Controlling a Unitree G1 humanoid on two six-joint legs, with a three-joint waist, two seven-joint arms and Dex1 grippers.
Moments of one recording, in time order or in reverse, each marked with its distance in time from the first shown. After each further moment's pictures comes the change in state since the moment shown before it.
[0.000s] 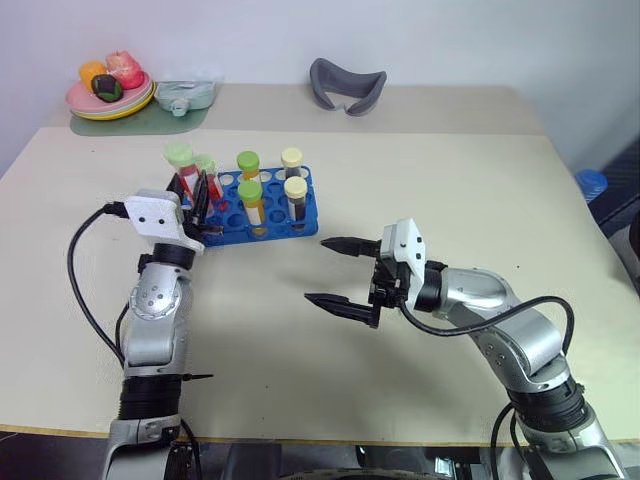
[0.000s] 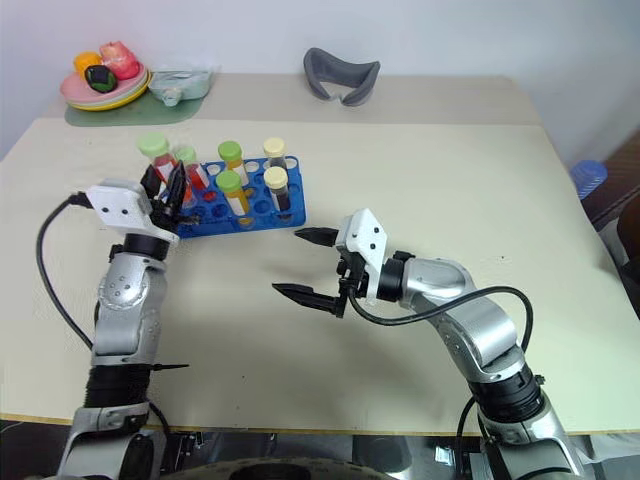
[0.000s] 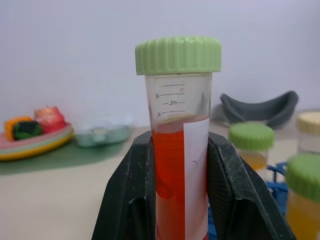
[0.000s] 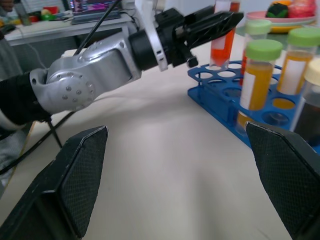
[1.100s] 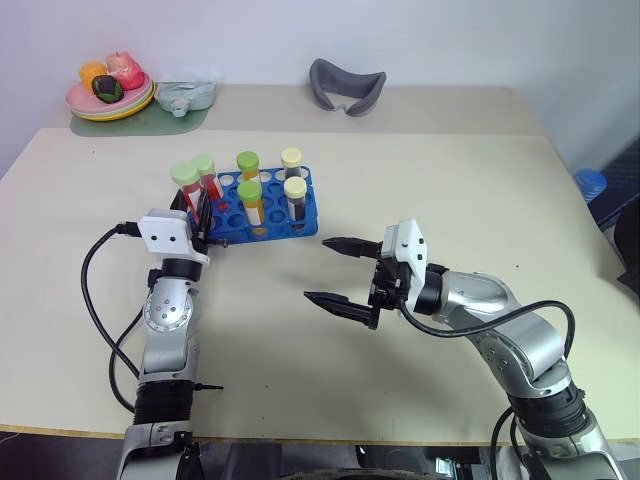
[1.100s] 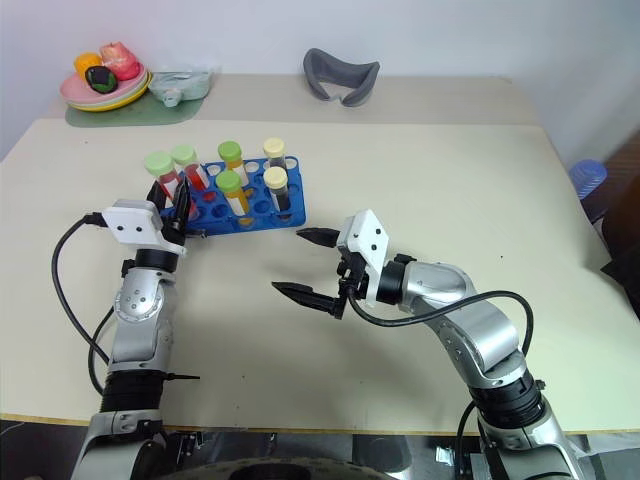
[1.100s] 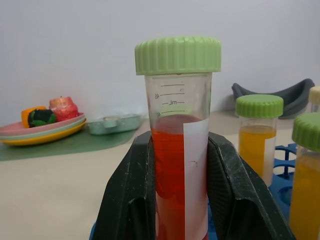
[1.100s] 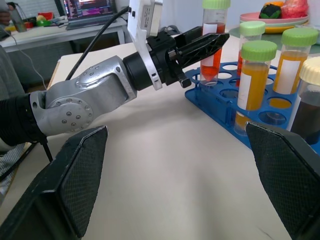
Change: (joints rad) left arm 0.024 -0.052 0.013 0.064 0.089 -0.105 0.048; right arm 0.004 0.009 -0.001 -0.018 0.019 0.015 -0.022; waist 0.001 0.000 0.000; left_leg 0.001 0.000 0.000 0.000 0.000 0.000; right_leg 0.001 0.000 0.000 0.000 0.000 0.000
